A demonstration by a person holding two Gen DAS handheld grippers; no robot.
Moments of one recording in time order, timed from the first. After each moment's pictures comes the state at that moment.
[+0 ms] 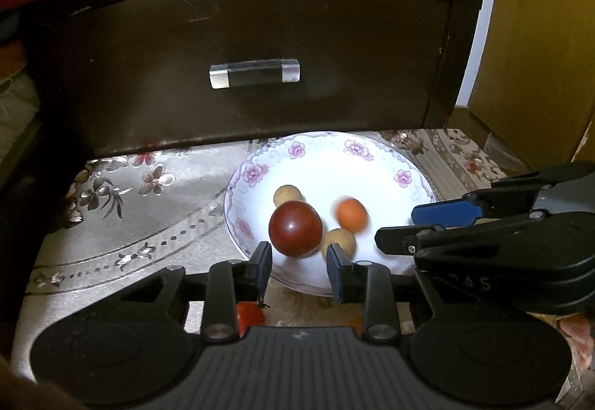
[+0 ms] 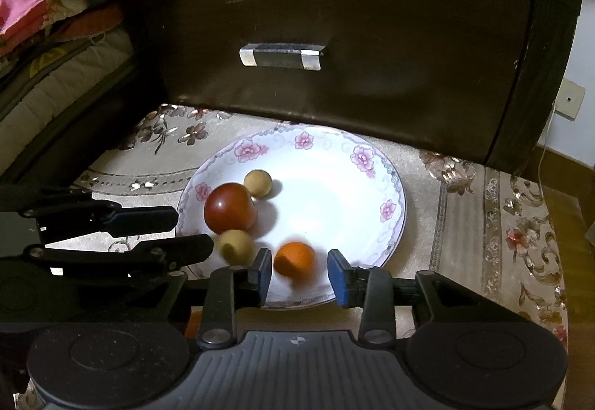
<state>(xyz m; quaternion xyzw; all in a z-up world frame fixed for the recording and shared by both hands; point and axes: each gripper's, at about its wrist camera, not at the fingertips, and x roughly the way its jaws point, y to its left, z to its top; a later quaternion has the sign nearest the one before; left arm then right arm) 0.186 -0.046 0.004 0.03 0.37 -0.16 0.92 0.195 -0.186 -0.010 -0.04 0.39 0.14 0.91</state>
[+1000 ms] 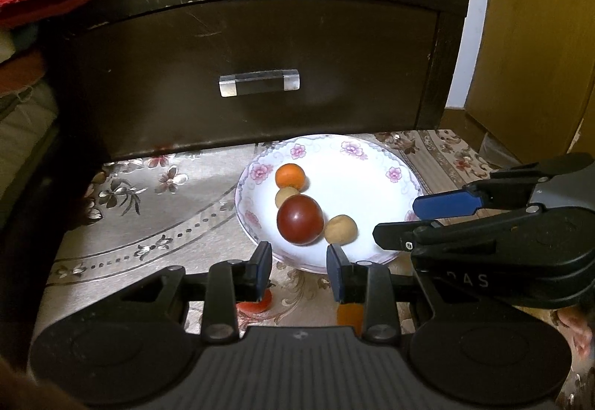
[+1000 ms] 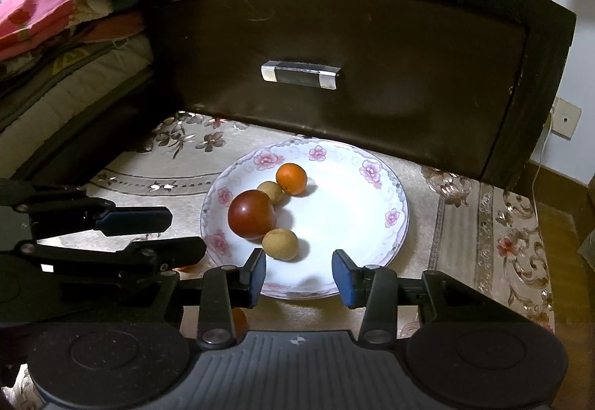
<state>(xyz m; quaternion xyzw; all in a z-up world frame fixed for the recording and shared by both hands) 0.160 -0.038 0.020 0.04 0.36 -0.16 0.92 0.169 -0.175 0.007 -0.05 0.38 0.15 0.91</state>
